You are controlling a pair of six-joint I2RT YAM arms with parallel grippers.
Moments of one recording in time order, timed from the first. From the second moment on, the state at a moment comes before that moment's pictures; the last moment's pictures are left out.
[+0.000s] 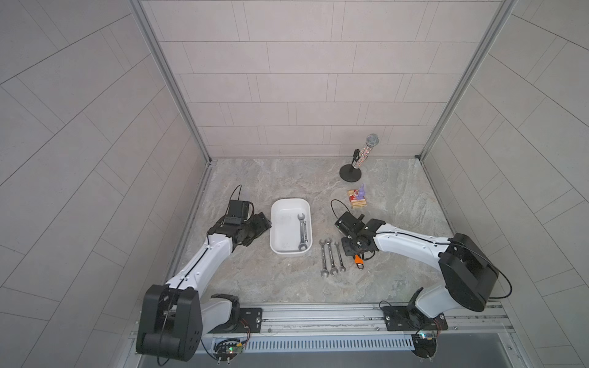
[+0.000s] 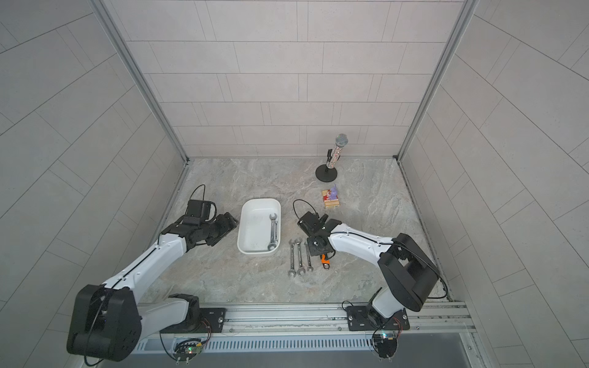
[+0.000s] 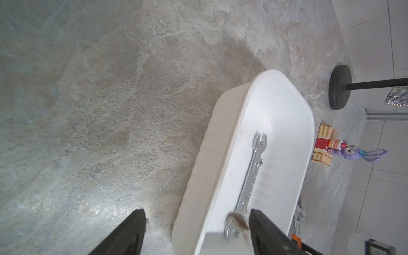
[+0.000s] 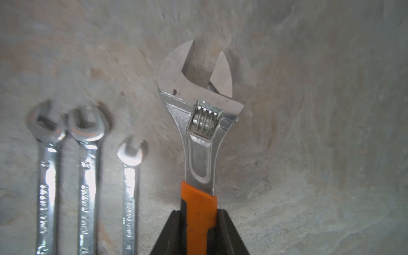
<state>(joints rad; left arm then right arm) -0.13 1.18 0.69 -0.46 0.26 -0.76 0.72 1.50 0.84 -0.67 0.20 0.53</state>
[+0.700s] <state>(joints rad) -0.14 1.18 0.65 -0.41 0.37 -0.71 0.71 1.41 0.78 -0.65 0.15 0.55</state>
